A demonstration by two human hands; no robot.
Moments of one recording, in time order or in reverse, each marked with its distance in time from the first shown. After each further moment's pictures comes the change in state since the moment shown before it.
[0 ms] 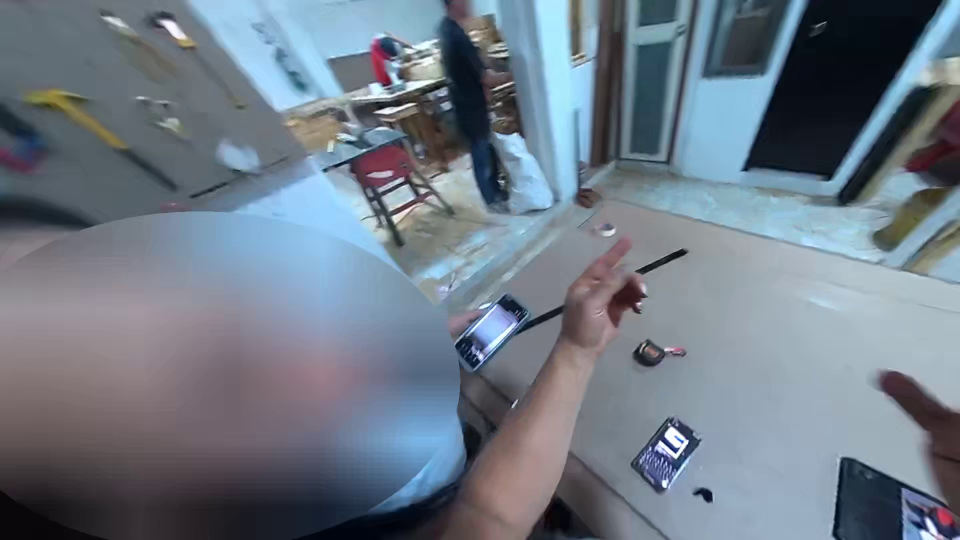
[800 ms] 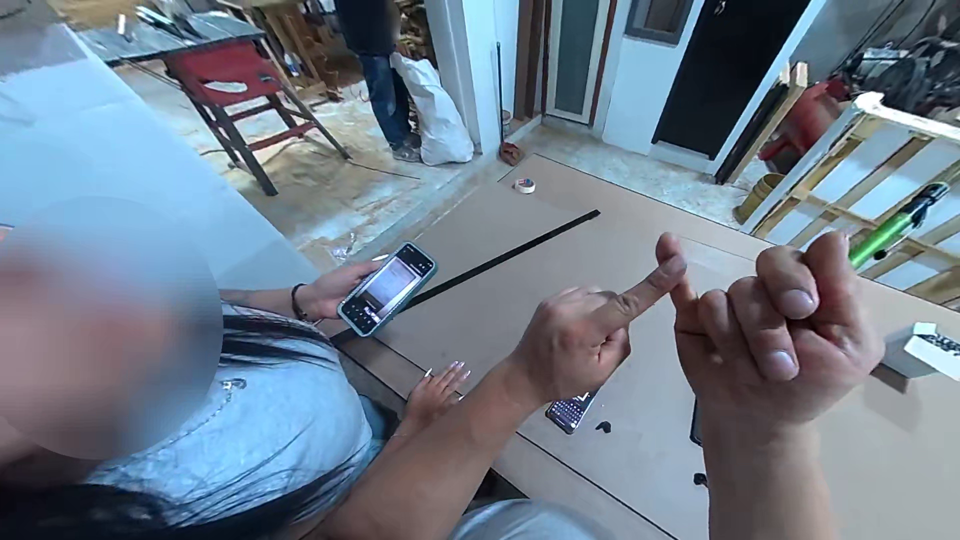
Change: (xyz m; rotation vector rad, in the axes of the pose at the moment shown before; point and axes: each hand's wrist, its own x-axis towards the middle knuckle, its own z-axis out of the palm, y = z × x) left_hand -0.101 0.007 0.079 1.069 -0.388 0.614; right_hand 0.005 0.001 0.070 0.506 -0.139 -0.165
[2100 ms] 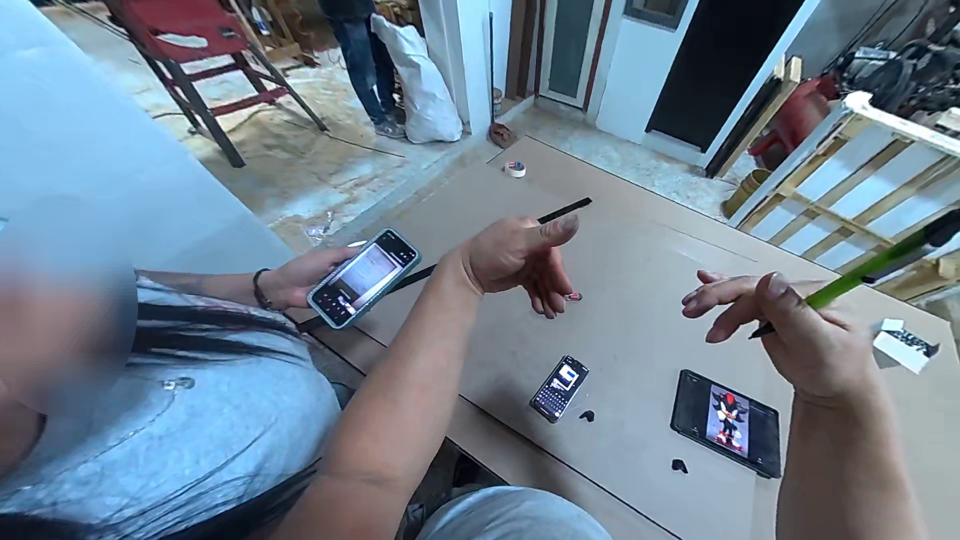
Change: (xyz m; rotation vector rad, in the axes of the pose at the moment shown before) left_hand 0.036 -0.114 -0.033 -1.145 -0.693 -0.704; right_hand 0.015 -0.078 -0.095 -1.135 -0.382 0.321
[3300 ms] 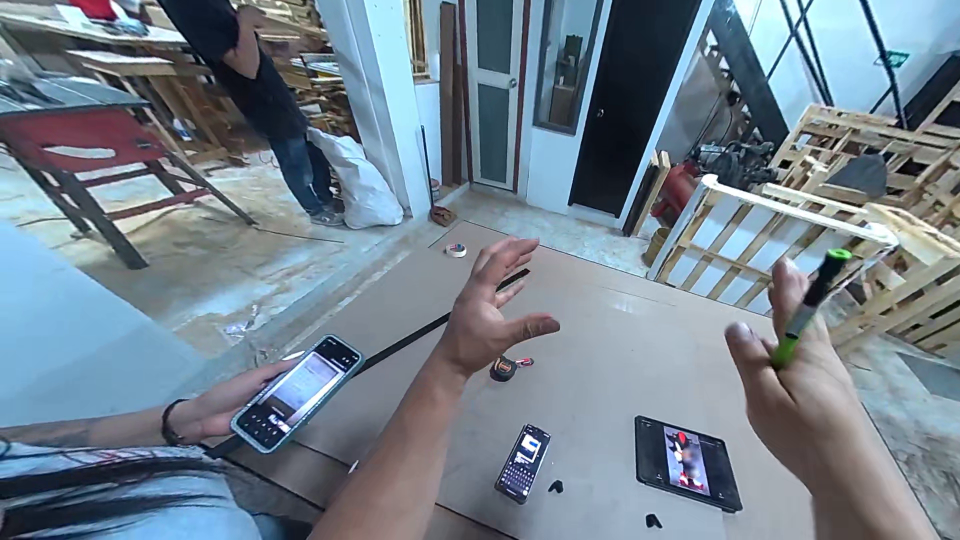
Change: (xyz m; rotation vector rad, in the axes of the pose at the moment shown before) left_hand 0.040 0.033 0.039 0.454 0.578 0.671; right_hand -0.030 -0.101 -0.003 -0.917 0.588 0.375
